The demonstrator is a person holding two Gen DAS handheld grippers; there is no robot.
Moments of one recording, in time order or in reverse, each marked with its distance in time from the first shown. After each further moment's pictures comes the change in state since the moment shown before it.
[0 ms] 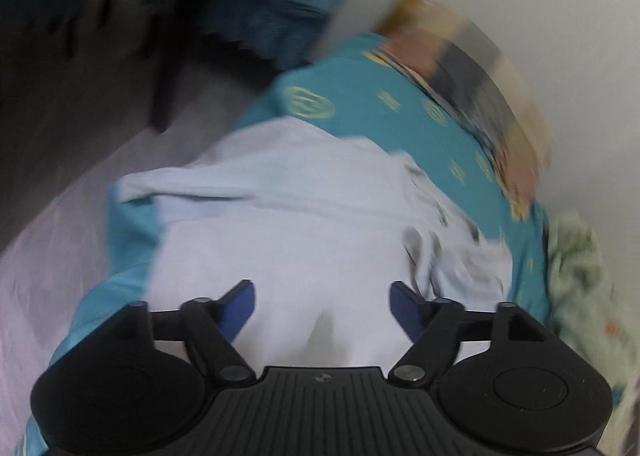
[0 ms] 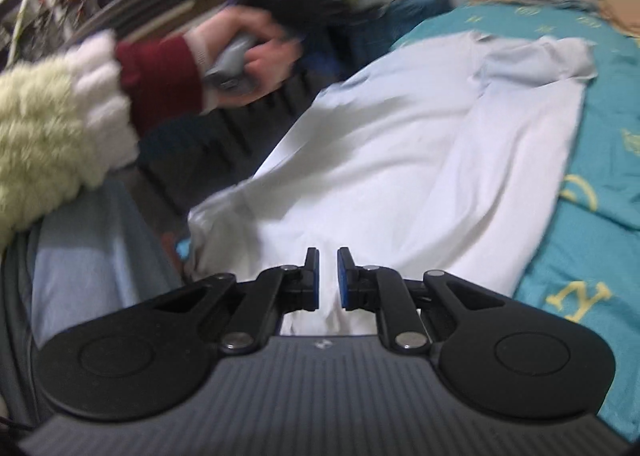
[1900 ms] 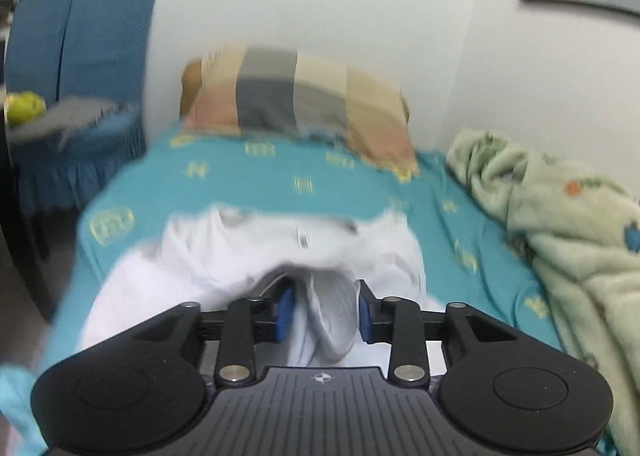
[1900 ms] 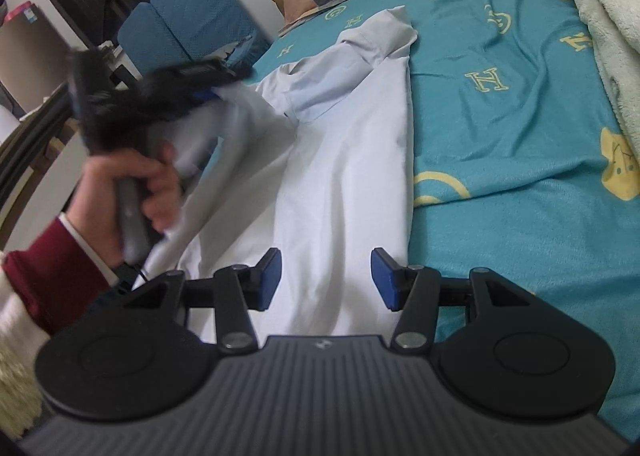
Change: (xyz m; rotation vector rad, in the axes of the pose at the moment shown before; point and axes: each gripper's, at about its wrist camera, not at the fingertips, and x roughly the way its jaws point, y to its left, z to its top) left arm 0.099 -0.150 -0.092 0.752 -0.200 -0.166; right arm 0.031 -0.093 0.014 0.483 -0.160 -0.270
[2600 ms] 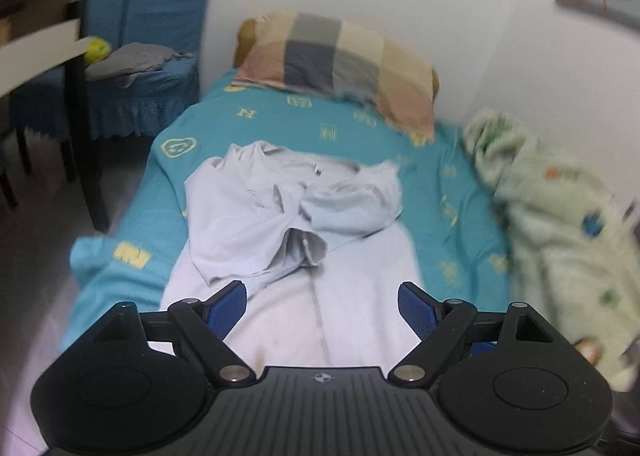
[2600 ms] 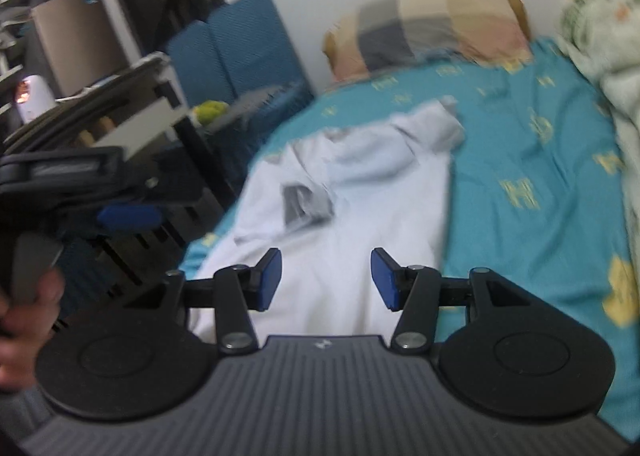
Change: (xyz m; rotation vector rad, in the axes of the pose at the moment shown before) left arm -0.189 -0.040 -0.021 -0.169 0.094 0.083; right arm -0.013 0.034 0.029 -0.250 -0.191 0.072
